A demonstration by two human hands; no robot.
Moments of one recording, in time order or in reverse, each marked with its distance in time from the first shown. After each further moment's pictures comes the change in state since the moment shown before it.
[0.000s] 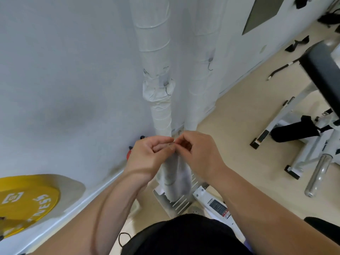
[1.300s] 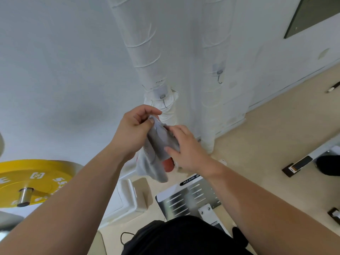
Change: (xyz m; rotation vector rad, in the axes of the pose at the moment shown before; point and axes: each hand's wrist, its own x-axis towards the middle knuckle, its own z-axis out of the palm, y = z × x) left_hand 0.081 0.083 0.095 0.181 0.308 0.222; right_hand 0.087 0.134 -0.049 0.138 -0.380 -0.180
